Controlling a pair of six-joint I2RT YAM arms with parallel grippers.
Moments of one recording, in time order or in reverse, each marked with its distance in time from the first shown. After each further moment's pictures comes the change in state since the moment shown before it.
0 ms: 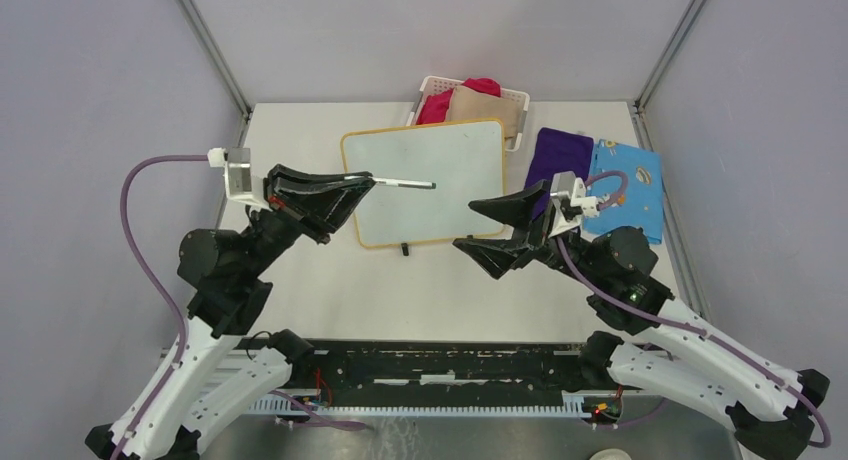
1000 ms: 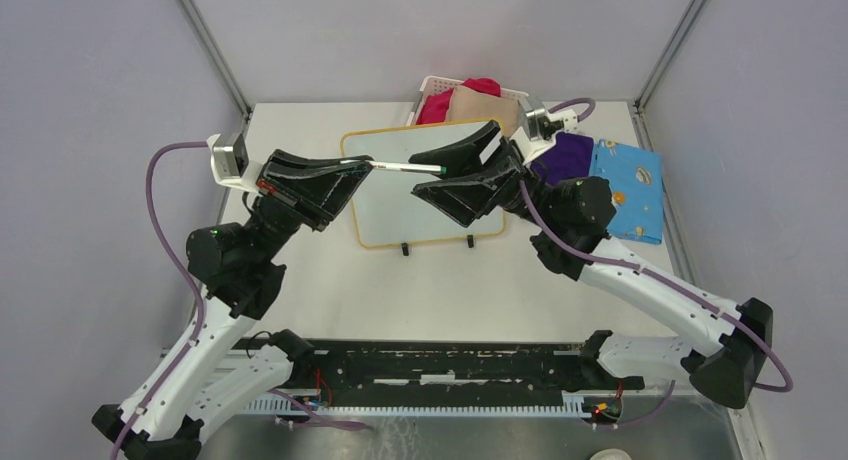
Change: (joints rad) left arm 0.000 0.101 -0.023 0.396 -0.011 -0.294; right arm -0.022 0.436 0.301 0.548 -0.169 0.505
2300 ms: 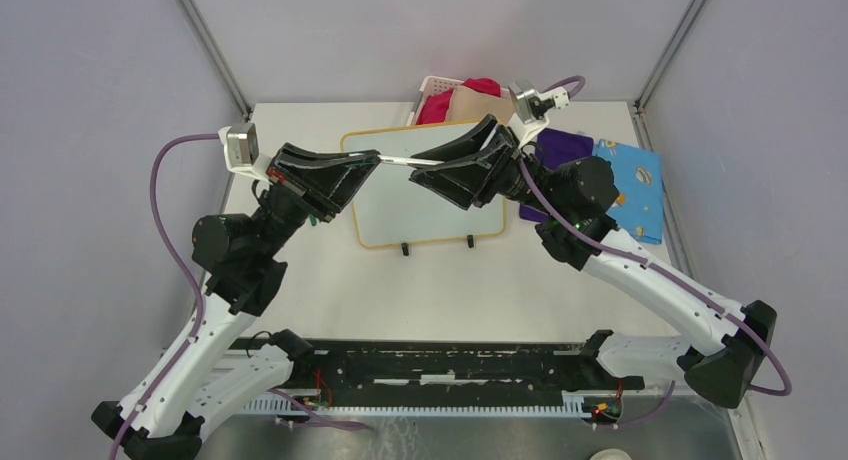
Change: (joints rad) left arm -0.001 0.020 0.037 -0.113 -0.027 -0.001; right arm -0.060 0.037 0.103 -0.156 -0.087 0.089
